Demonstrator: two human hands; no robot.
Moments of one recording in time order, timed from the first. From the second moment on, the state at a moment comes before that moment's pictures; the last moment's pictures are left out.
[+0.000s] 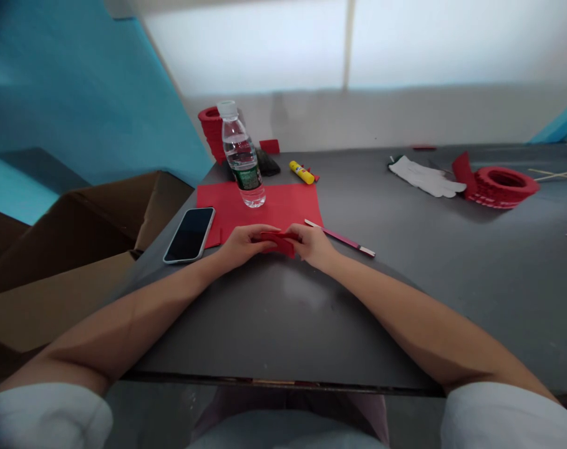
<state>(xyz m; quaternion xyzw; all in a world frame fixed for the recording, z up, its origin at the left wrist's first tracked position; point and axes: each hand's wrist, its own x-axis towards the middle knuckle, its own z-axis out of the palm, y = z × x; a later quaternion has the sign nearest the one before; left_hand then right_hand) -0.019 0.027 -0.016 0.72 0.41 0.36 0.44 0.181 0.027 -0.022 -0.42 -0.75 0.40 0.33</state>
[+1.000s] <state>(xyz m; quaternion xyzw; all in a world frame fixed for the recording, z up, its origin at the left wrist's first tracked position) -0.022 0.033 -0.022 0.68 0.42 0.36 0.49 0.184 0.031 -0.022 -0.45 -0.70 0.46 0.31</state>
